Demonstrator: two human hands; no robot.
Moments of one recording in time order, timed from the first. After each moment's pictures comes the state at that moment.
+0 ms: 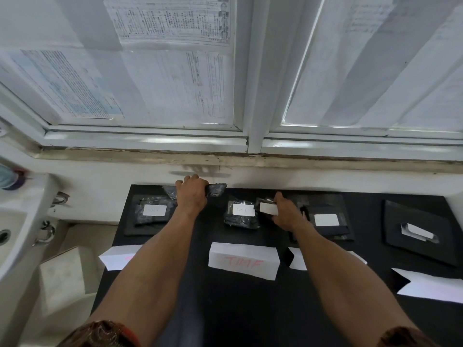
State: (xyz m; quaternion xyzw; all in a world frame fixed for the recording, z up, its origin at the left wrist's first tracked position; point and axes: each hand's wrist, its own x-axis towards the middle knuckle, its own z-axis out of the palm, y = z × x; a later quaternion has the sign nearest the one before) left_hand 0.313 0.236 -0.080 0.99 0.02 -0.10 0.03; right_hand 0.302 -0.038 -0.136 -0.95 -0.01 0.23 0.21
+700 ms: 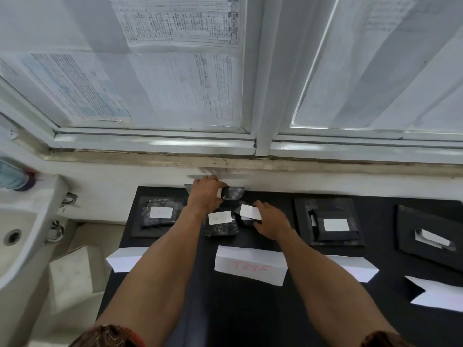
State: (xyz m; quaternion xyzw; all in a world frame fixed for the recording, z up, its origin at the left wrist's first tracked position) left_hand 0.324 0.236 -0.078 0.98 -0.08 -0.13 0.07; right_hand 0.294 0.018 -0.149 -0.96 -0.11 0.21 0.16
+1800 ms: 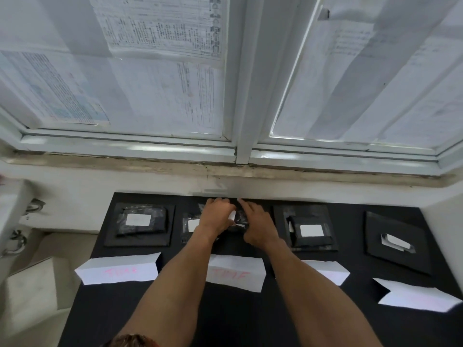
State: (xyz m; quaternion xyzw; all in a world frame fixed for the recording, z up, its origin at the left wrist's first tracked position) left_hand 0.306 0.160 -0.109 0.97 -0.16 -0.14 0.09; right_hand 0.282 0.001 -0.117 -0.96 -0.13 0.16 0.18
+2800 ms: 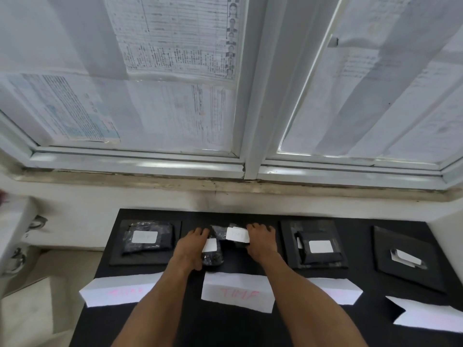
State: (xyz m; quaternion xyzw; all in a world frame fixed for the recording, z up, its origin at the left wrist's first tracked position) left_hand 0.274 0.244 -0.130 0.96 -0.09 -0.27 0.04; right_hand 0.295 0.031 -0.140 -0.98 -0.06 0.20 0.02
